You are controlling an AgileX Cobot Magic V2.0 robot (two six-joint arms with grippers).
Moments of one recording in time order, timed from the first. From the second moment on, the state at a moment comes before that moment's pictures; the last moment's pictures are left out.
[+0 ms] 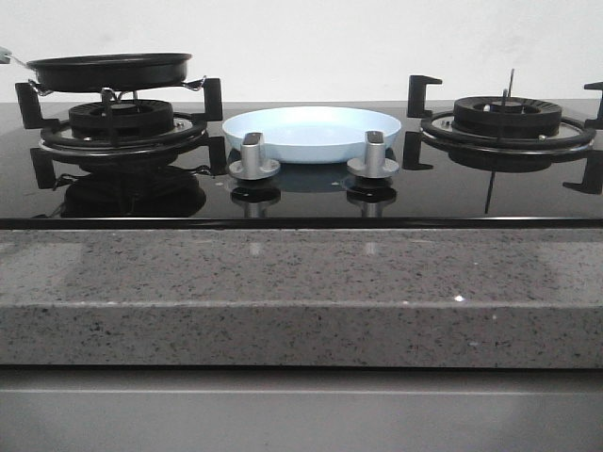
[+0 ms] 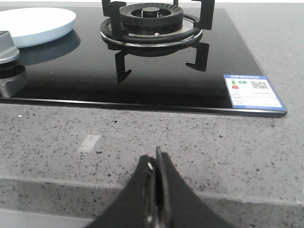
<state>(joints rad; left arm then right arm) 0.00 0.00 0.00 0.01 0.15 0.00 0.05 -0.01 0.03 0.10 0.25 -0.04</state>
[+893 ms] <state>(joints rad) 0.00 0.00 0.00 0.01 0.15 0.00 0.05 -0.01 0.03 0.04 0.24 -0.04</state>
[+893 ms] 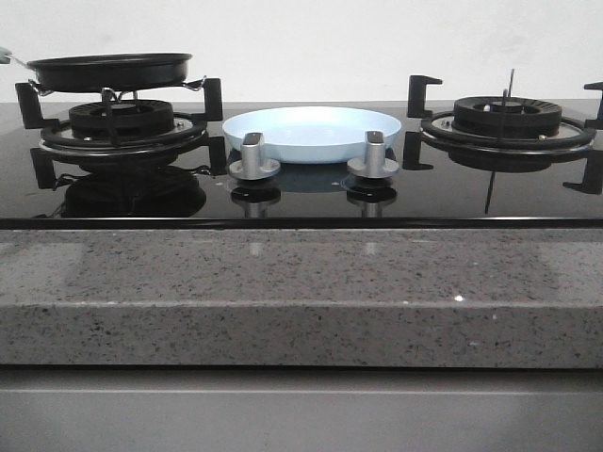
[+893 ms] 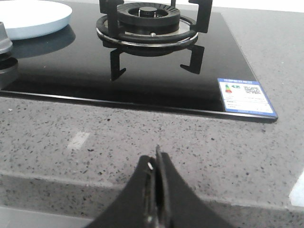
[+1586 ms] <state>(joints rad) 0.00 0.00 -0.01 0.01 0.13 0.00 0.05 -0.01 0.03 0.04 0.13 -0.04</state>
